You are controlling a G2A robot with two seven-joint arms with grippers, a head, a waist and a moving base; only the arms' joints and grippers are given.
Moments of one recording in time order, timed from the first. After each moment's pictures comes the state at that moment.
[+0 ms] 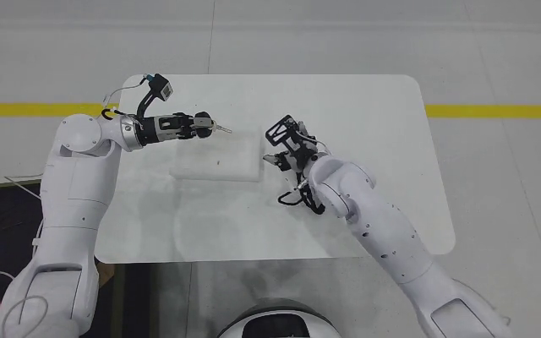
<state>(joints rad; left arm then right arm) 0.80 -1.05 -1.36 -1.10 -0.34 -0.29 -1.38 -0.95 -1.34 0.86 -1.54 -1.30 -0.03 0.71</state>
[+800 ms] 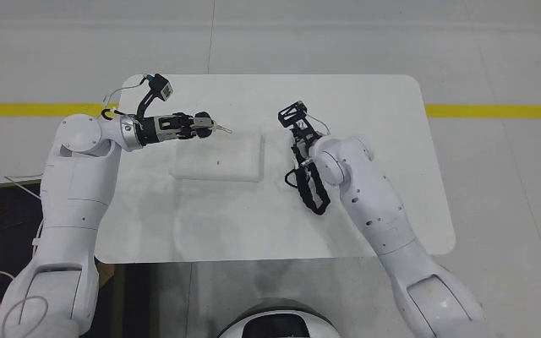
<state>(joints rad) 0.80 -1.05 -1.36 -1.10 -0.34 -0.29 -1.38 -0.90 -1.48 1.07 -1.35 -1.30 -0.12 0.94</state>
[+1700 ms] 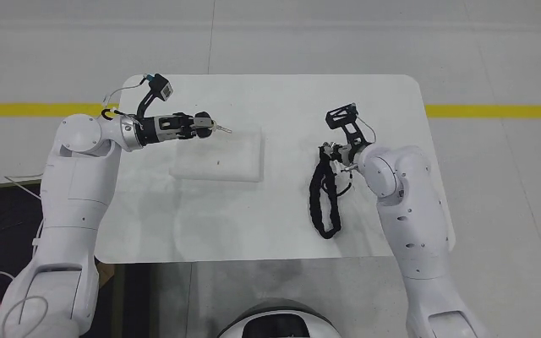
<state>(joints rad) 0.80 -1.05 -1.36 -1.10 -0.34 -0.29 -1.38 -1.10 -1.42 1.32 -1.67 -1.39 -0.11 1.12</state>
